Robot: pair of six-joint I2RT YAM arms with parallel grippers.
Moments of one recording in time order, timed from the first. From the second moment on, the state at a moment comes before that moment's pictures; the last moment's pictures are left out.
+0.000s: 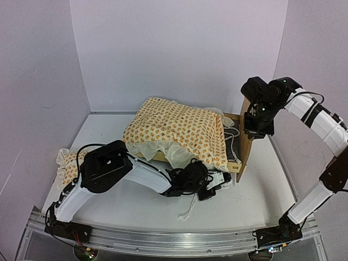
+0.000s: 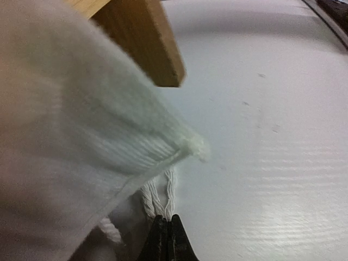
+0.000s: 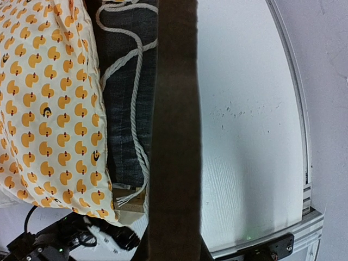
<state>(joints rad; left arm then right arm) -1.20 2.42 1.55 0.39 0.11 0.32 0.57 1.54 1.66 -1.37 0.23 0.74</state>
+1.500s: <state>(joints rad) -1.19 2.12 1.35 0.34 0.59 0.07 0.79 0.92 0.42 -0.42 -0.24 0.09</state>
